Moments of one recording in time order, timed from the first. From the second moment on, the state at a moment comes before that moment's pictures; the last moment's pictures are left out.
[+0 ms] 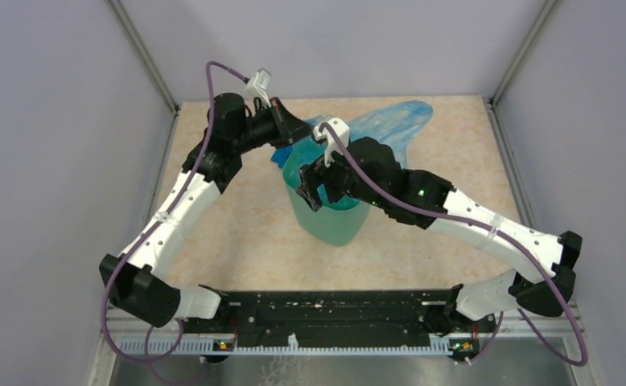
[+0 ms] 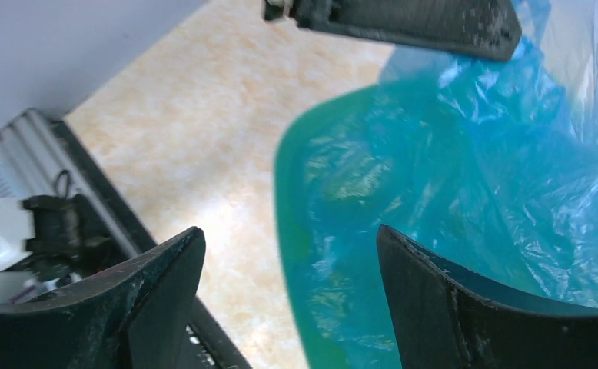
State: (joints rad) left arm -0.41 1.35 1.37 -0.19 0.48 -0.70; right arm 1.08 1.36 1.47 -0.50 0.23 0.18
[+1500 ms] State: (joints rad) left arm -0.34 1.20 1.44 -0.51 0.45 -0.54; right arm 1.07 1.43 1.80 -0.85 0.49 -0.15
